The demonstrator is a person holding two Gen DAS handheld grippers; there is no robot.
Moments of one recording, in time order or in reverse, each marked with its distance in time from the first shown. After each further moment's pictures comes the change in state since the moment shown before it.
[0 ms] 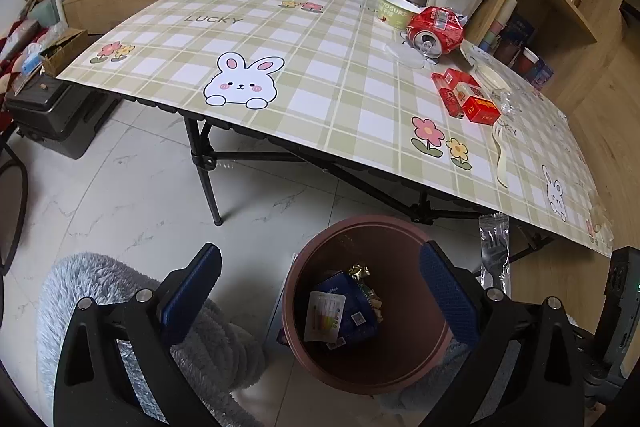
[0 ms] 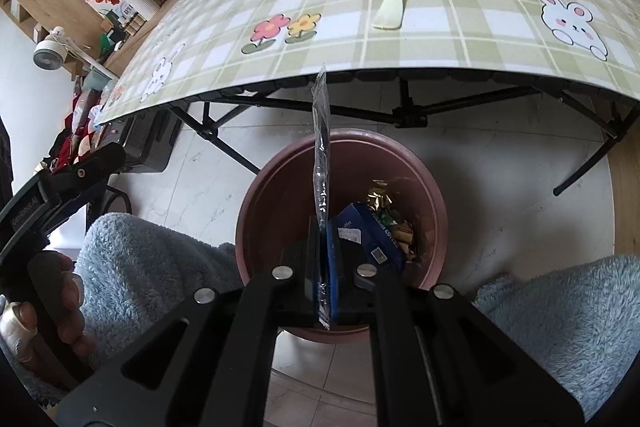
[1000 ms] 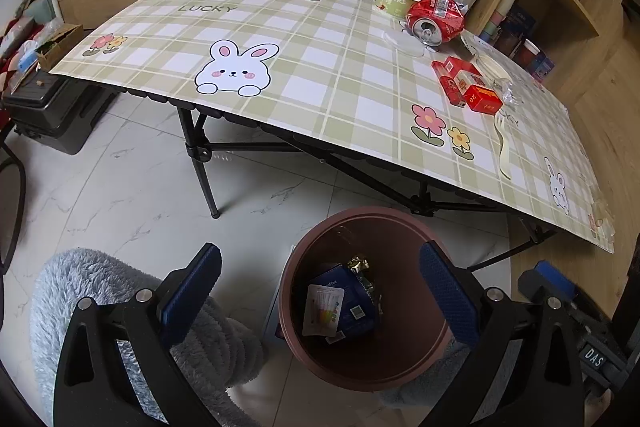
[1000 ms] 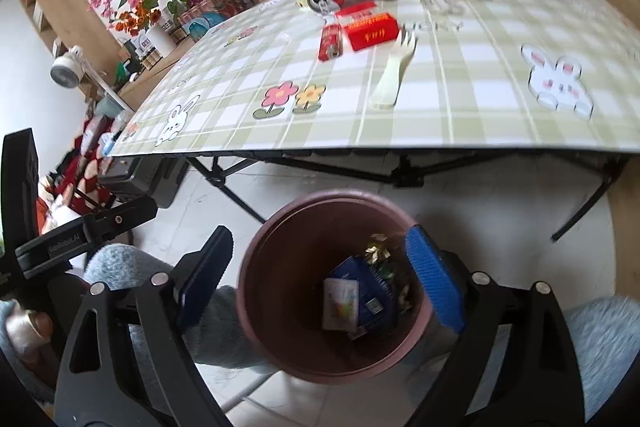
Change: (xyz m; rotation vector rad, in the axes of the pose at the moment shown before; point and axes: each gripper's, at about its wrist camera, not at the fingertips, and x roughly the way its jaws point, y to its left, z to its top) left arm 0.009 -0.003 -0.002 0.008 0.031 -0.003; right arm -0.026 -0.003 0.016 -0.065 -0.208 0.013
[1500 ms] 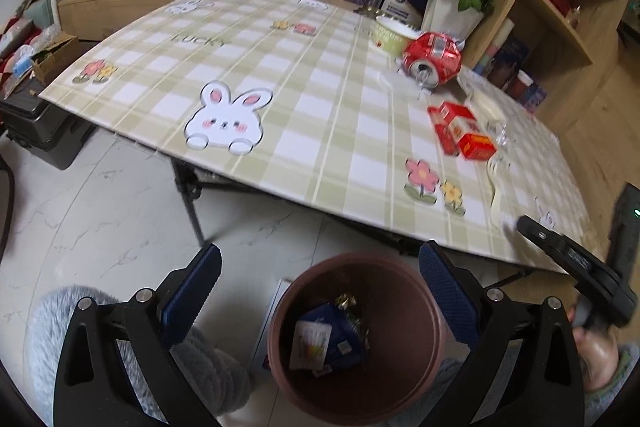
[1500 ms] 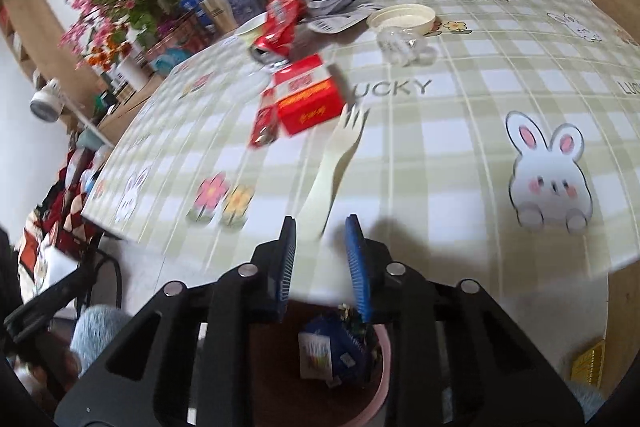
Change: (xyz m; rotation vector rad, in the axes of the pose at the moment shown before) left arm 0.001 0.003 0.036 -0.026 -0.098 -0.051; right arm 0.039 -0.057 0.086 0.088 -0.045 -0.040
